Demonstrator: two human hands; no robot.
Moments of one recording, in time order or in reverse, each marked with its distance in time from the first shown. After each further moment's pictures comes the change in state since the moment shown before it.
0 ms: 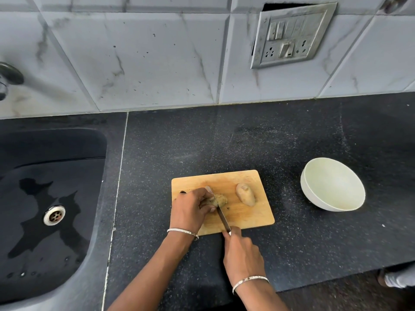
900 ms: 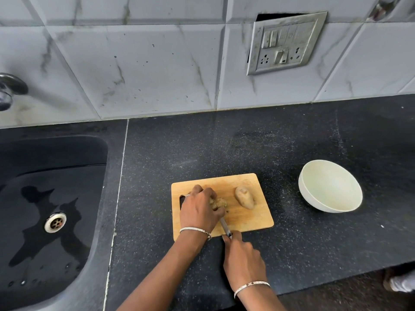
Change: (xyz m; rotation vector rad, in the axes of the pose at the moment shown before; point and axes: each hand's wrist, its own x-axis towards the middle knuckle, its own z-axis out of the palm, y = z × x) left_hand 0.004 0.026 0.012 0.165 -0.011 -0.043; right_hand -0.003 0.004 0.000 0.009 -0.018 0.005
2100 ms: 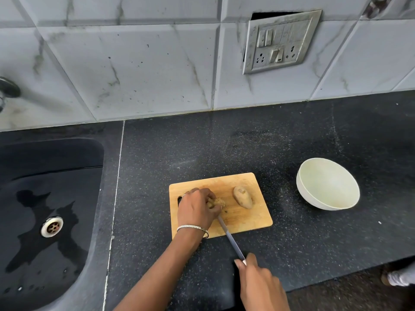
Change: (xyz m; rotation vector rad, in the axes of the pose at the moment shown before) left_hand 0.009 -0.006 0.002 -0.064 0.013 0.021; right_hand -0.034 0.031 0.002 -0.047 -0.086 0.081
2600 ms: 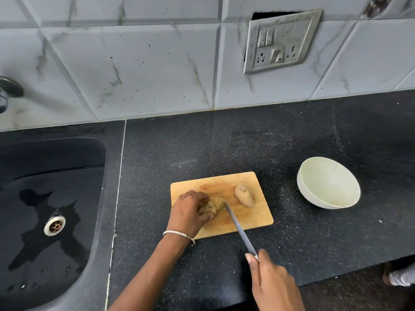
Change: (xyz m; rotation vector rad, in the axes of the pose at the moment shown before) left_hand -0.011 -0.026 -0.018 -0.007 -0.114 0.114; right_hand -0.003 0.023 -0.009 0.084 0.162 -0.087
